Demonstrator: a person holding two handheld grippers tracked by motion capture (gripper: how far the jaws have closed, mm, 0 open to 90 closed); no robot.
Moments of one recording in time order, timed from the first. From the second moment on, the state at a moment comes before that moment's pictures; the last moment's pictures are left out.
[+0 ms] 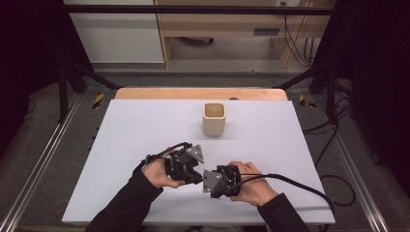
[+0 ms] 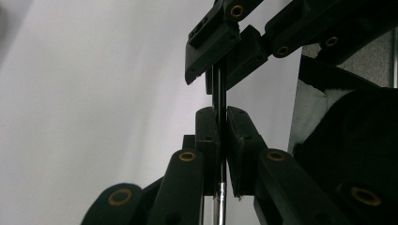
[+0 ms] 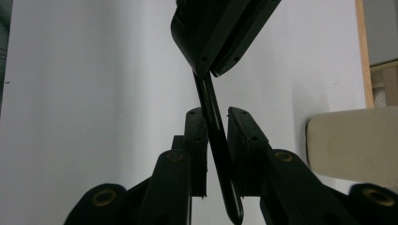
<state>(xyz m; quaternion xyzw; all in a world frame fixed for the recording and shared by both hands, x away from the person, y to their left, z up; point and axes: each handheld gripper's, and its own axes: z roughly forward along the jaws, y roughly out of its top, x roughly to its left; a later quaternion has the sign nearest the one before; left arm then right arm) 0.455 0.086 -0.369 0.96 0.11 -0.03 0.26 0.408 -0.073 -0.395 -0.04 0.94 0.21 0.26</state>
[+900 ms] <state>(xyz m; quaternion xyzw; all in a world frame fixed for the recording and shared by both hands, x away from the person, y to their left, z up) 0.457 0.124 -0.349 0.92 0.15 0.06 0.35 0.419 -0.085 -0.399 0.00 0.95 0.21 0.24</state>
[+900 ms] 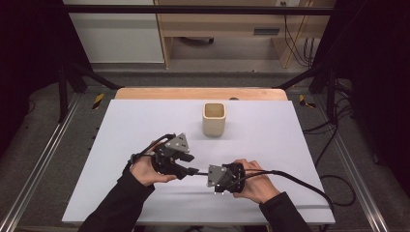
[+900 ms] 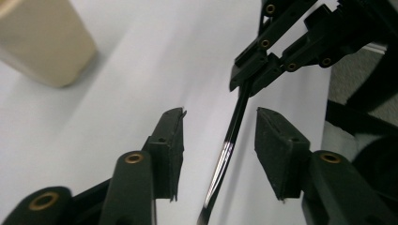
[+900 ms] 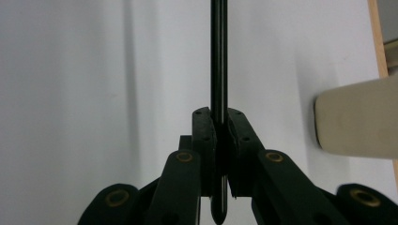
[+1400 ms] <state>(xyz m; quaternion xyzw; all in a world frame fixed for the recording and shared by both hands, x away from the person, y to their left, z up) 0.449 0.180 -0.357 0.86 0.23 0.11 0.44 0.431 -0.107 -0.397 0.06 0.94 0.23 0.25</state>
